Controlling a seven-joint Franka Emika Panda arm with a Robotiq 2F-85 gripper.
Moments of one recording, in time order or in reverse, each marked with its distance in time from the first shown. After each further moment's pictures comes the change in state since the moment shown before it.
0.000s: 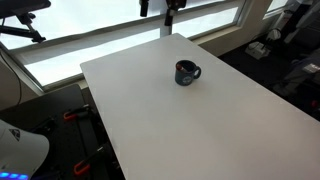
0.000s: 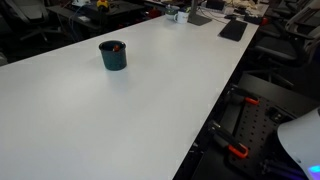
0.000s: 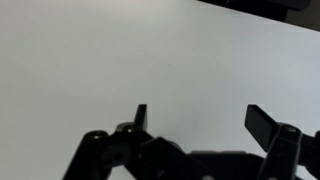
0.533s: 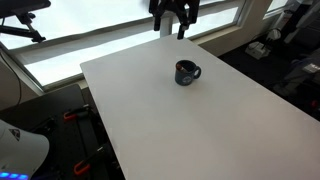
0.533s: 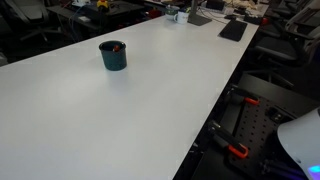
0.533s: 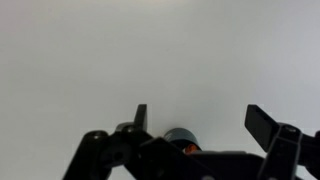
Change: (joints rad) arm -0.018 0.075 0.003 -0.012 -0.033 0.145 0.007
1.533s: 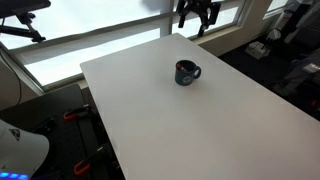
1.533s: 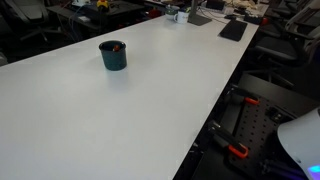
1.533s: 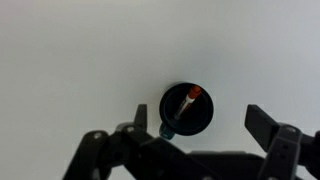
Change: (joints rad) arm -0.006 0.383 0.004 0.477 0.081 -0.093 0.117
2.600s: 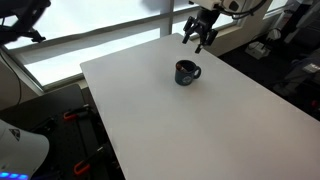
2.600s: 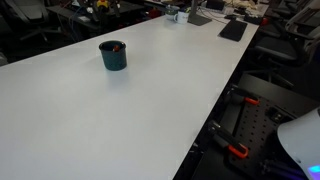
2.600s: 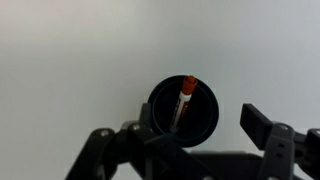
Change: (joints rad) arm -0.014 0.504 0.006 0.636 0.075 -0.337 0.125
